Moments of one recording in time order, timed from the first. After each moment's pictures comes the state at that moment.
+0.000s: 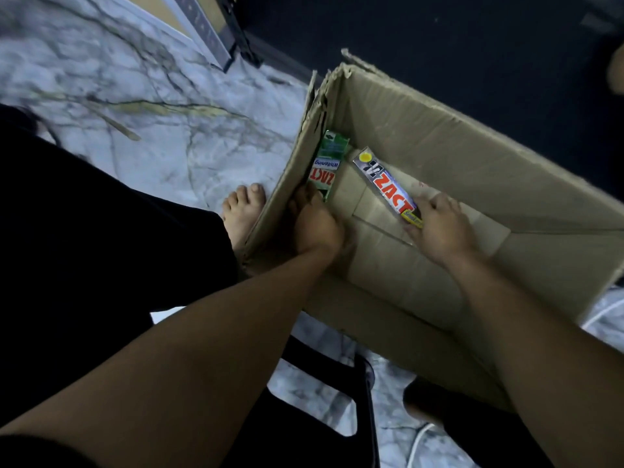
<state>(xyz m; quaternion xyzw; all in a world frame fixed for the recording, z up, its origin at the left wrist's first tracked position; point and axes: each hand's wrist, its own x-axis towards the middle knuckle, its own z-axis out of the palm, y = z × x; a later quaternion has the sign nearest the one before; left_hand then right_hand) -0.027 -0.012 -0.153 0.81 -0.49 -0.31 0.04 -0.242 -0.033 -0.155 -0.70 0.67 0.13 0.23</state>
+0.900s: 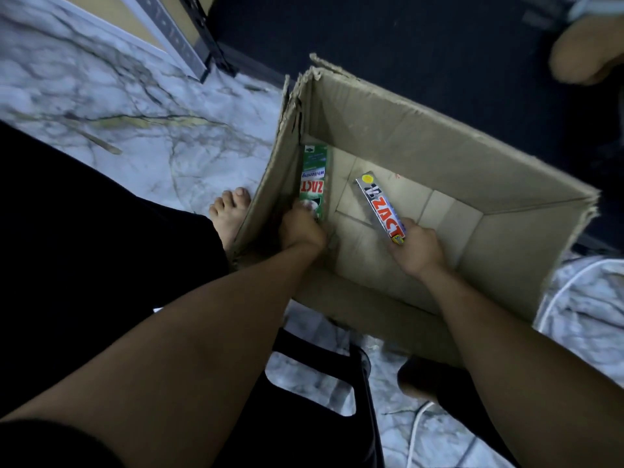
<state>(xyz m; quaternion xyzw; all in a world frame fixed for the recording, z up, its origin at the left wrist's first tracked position) -0.021 -0.003 -0.149 0.80 -0.42 -0.42 0.05 -0.232 0.020 -0.141 -0.55 0.76 0.07 0.35</state>
